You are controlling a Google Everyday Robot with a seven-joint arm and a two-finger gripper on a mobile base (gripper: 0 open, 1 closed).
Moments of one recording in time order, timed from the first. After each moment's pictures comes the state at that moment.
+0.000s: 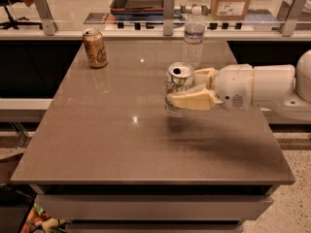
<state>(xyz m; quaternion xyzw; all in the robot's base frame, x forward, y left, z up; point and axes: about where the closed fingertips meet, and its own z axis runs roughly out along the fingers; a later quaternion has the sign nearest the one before) 0.504 -0.061 0.916 -0.47 0.66 0.33 0.49</state>
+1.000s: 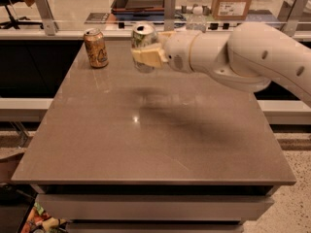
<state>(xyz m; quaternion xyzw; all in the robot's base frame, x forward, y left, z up) 0.623 0.016 0.960 -0.39 0.67 0.24 0.58</state>
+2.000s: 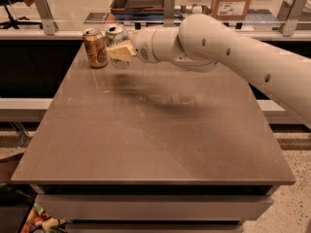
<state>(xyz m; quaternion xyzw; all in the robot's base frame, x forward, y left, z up) 0.696 0.095 0.928 -0.42 0.68 0.25 0.55</state>
